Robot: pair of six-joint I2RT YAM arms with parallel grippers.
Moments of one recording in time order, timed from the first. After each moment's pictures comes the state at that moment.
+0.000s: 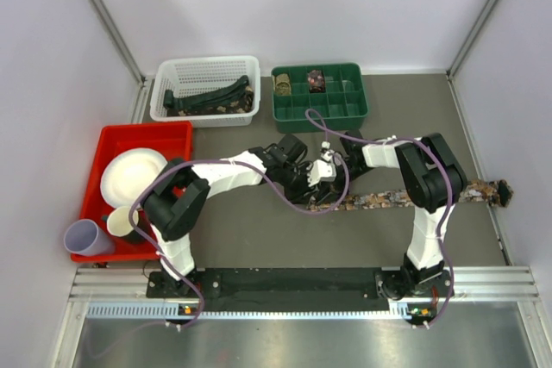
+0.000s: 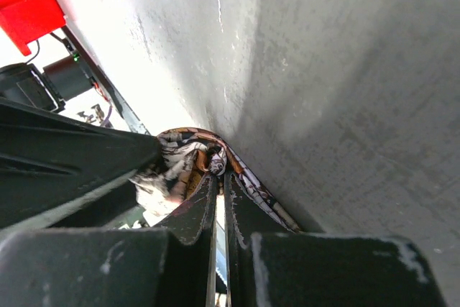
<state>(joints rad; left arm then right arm) -0.80 1.81 1.16 -0.37 0.52 0.52 0.38 1.95 1.02 -0.46 -0.87 0.31</state>
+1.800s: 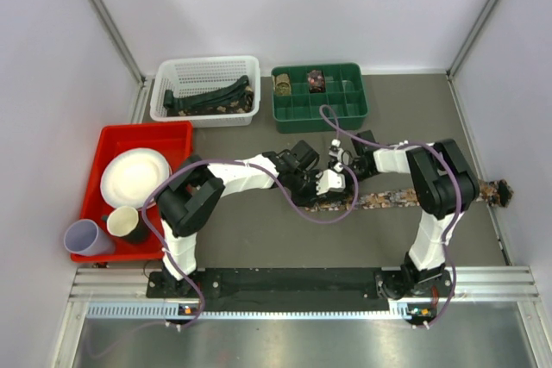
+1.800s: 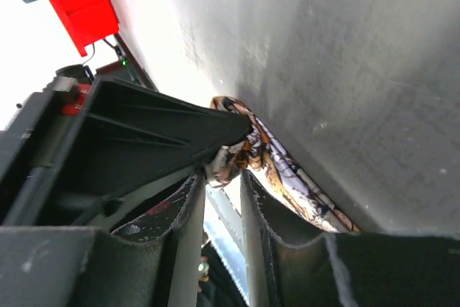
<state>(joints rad) -0.86 1.91 1.22 -0.37 0.45 0.58 0.32 1.86 0.92 -0.33 -0.98 0.40</state>
